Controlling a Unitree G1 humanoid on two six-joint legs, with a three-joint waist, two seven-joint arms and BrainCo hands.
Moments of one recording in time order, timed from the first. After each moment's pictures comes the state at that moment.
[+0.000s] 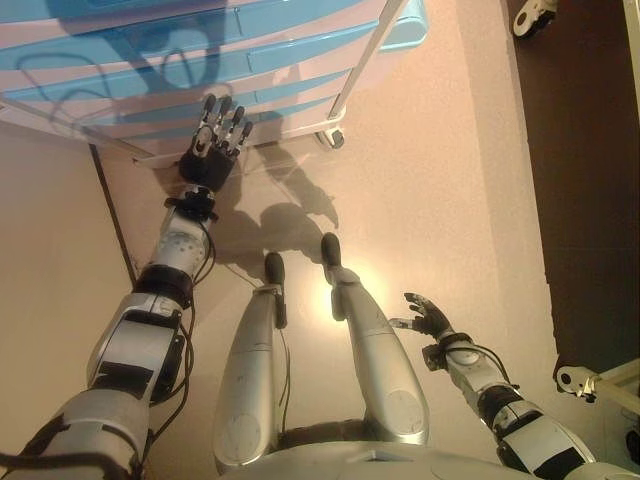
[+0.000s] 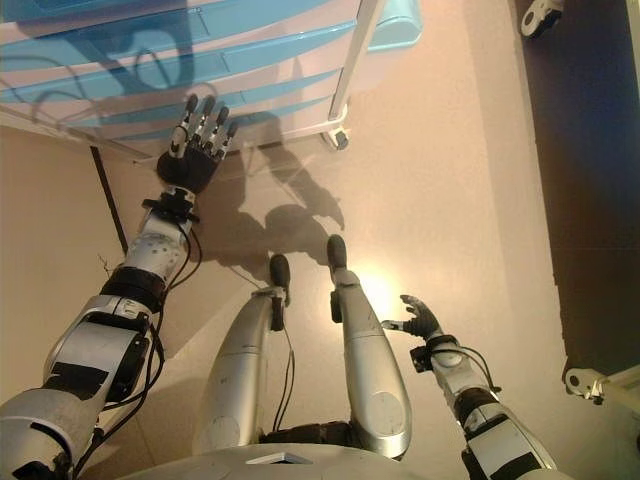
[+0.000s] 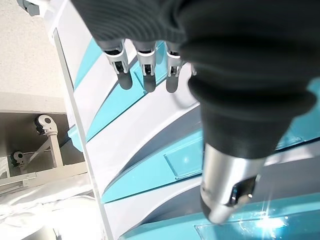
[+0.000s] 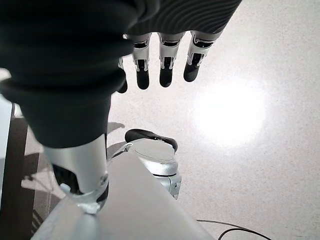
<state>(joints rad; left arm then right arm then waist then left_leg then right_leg) -0.76 0.46 -0.16 0.81 -1.46 -0.12 -0.58 -0.28 -0.32 0.39 1.08 0.23 -0.26 0.01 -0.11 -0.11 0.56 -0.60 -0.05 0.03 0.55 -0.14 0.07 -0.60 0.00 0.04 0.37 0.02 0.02</state>
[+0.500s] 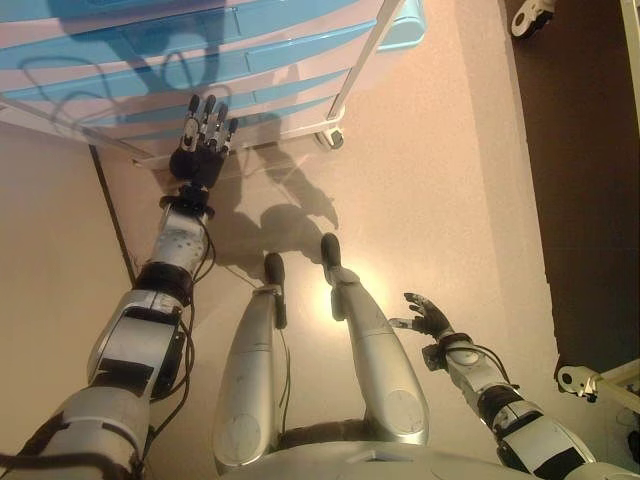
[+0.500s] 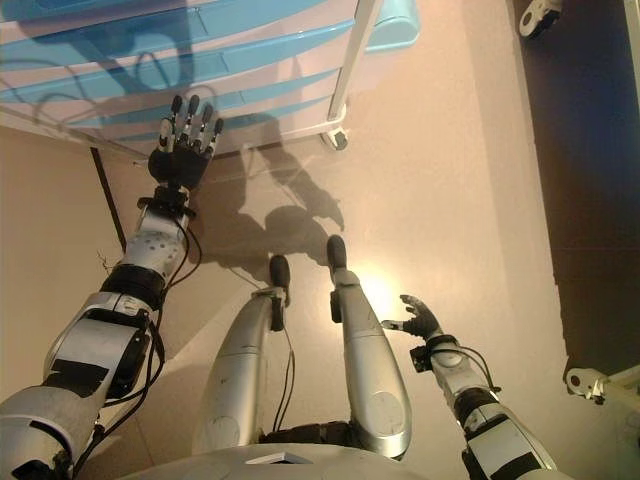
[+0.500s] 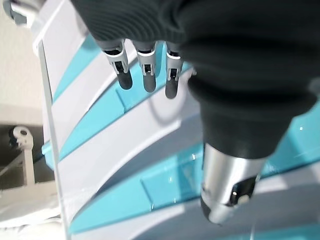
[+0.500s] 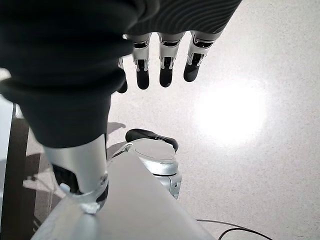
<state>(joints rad) -0.79 0.46 -0.16 0.85 -1.54 -0.16 -0.45 -0.28 -0.32 0.39 1.08 0.23 -0.26 0.01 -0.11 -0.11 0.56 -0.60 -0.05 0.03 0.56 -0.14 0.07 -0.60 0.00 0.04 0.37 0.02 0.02</state>
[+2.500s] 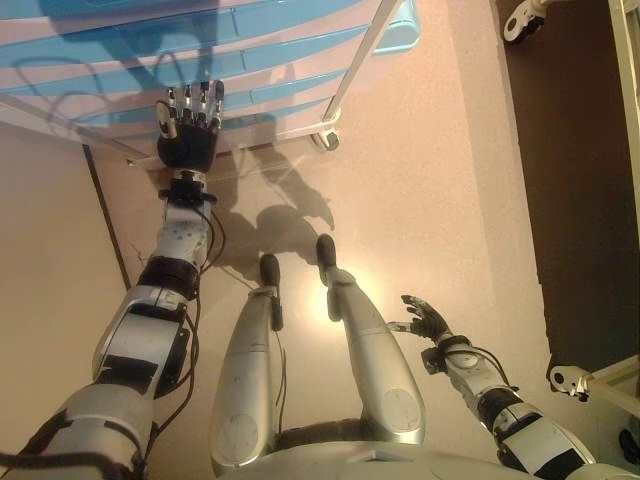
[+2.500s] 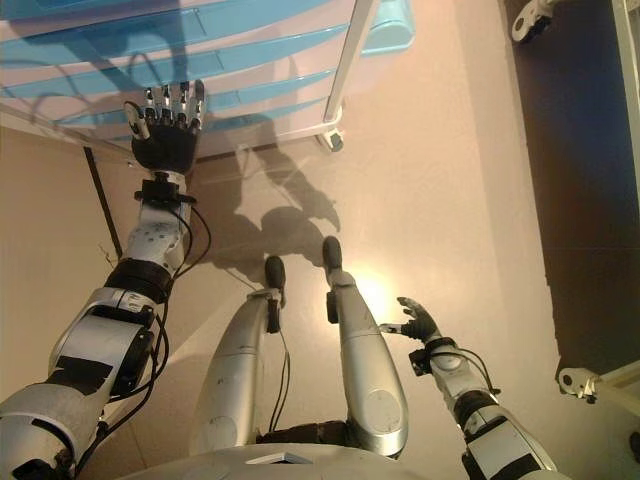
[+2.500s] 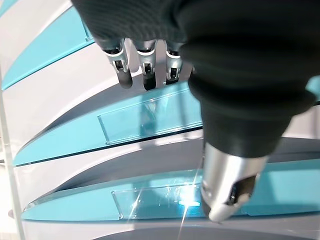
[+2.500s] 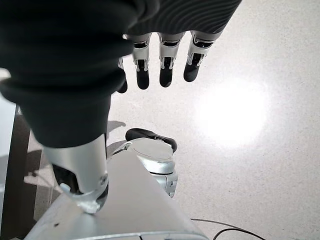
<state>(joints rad) -0.79 0.44 -0.16 0.76 -1.76 -0.23 -0.61 -0.27 -0.32 0.41 1.09 0.23 -0.29 0.01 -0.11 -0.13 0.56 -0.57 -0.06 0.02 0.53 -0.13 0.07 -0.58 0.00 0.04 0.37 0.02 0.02</state>
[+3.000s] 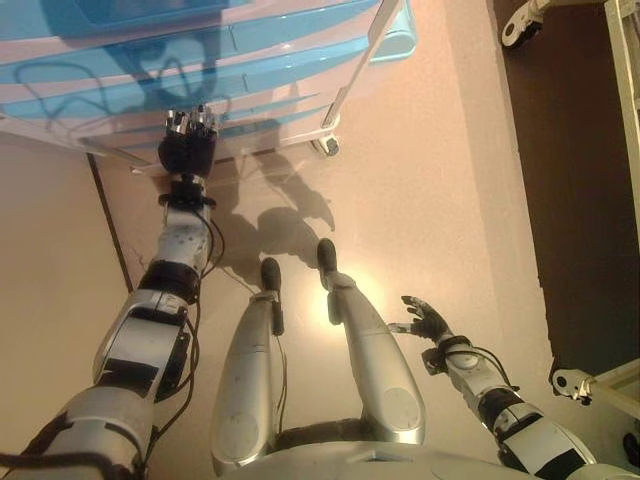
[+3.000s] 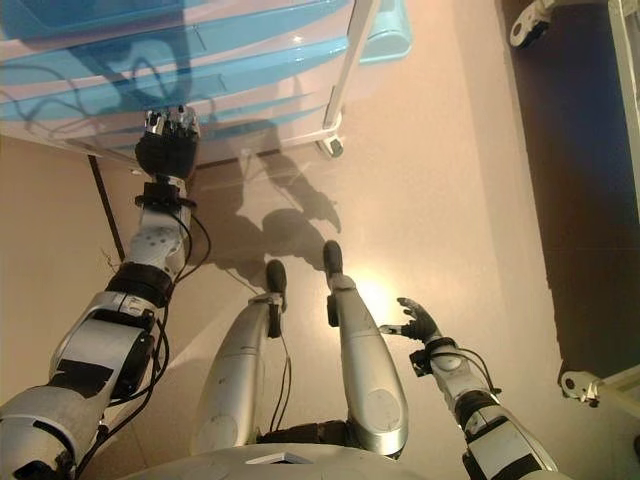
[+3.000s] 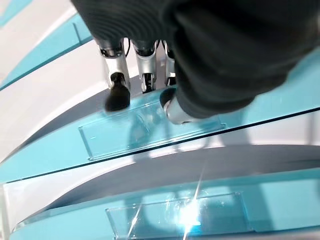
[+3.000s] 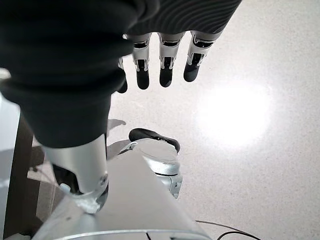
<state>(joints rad) -0.76 0.43 -0.16 0.76 -1.76 -0.24 -0.55 -0.27 -0.33 0.41 1.09 0.20 -0.29 0.01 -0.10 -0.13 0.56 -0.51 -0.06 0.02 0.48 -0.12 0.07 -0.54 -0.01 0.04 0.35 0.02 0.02</state>
